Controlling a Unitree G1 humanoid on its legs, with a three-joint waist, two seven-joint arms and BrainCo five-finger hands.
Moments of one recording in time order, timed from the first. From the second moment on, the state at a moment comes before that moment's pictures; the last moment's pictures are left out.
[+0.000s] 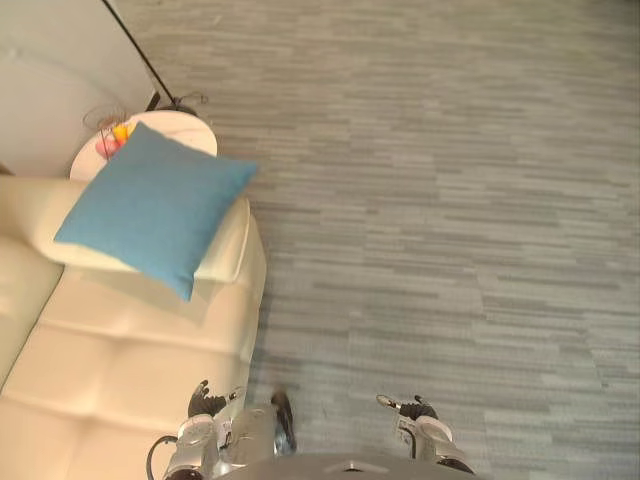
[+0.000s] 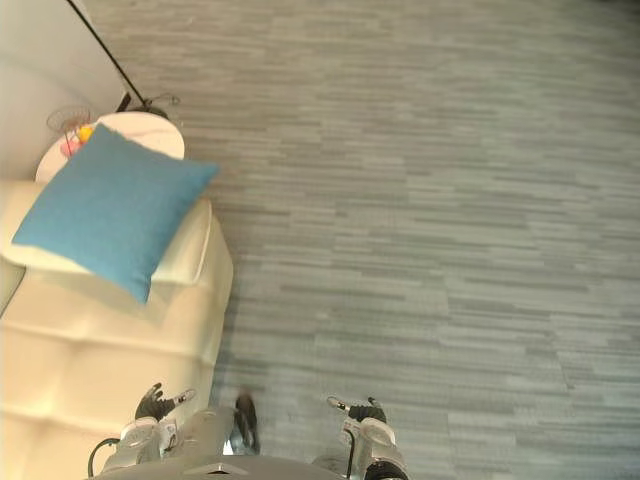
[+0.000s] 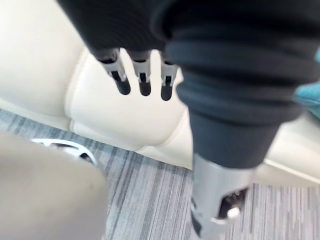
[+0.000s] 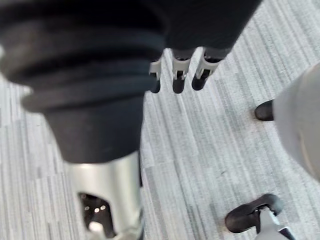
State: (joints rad) left arm 0.06 0.02 0.14 0.95 -0.06 -0.01 0.19; right arm -0.04 0.00 -0.32 1.01 0.01 0.03 -0.18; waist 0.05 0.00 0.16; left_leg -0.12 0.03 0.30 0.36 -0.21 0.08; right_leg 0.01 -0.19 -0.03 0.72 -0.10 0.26
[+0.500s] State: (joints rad) left arm 0.06 -0.04 0.23 0.99 -0.06 0.02 0.19; right arm -0.02 -0.03 -0.36 0.96 0.00 0.02 -0.15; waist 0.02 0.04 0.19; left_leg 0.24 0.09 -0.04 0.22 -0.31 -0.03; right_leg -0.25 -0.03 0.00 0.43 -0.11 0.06
